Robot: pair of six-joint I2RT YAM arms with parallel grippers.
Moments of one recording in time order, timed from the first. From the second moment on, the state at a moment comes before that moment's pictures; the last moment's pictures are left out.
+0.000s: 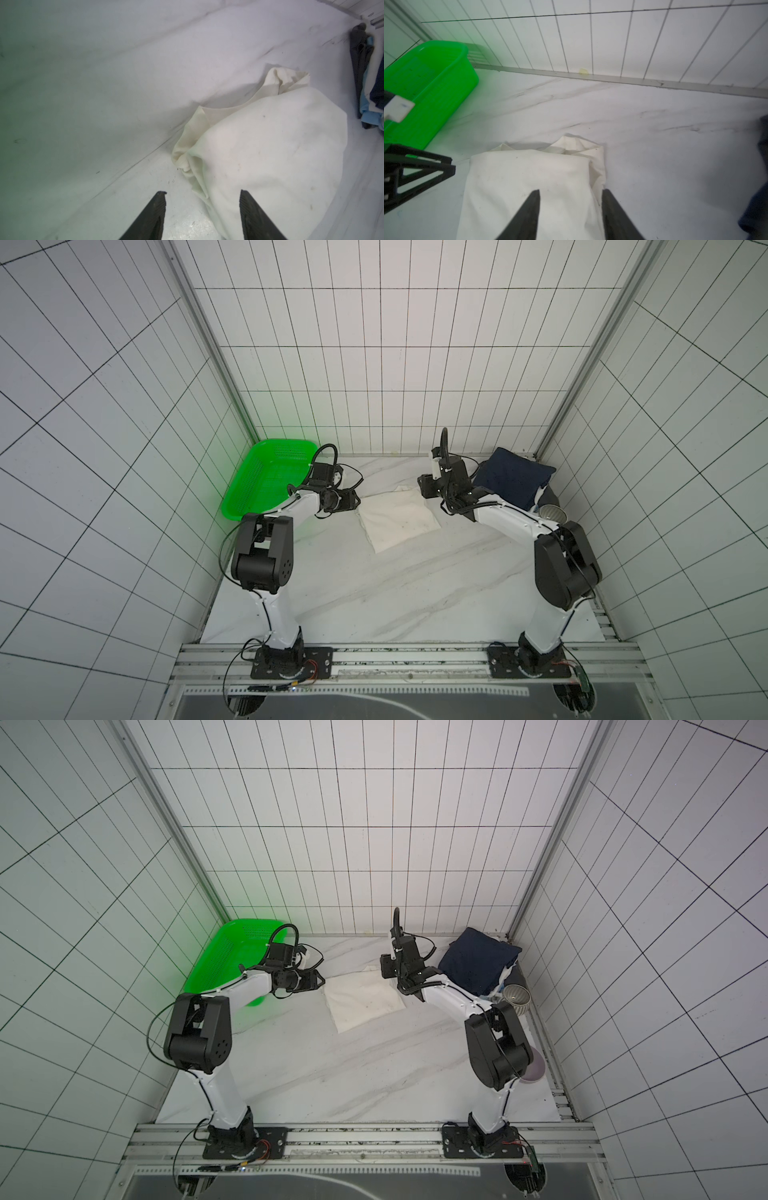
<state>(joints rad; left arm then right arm) -0.14 1.88 1.29 -0.40 0.36 -0.21 0.50 1.81 1.32 -0.04 0.00 0.26</state>
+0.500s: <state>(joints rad) -0.17 2.06 1.44 -0.41 0.37 -0.21 0.50 2.21 1.52 0.01 -0.17 0.28</state>
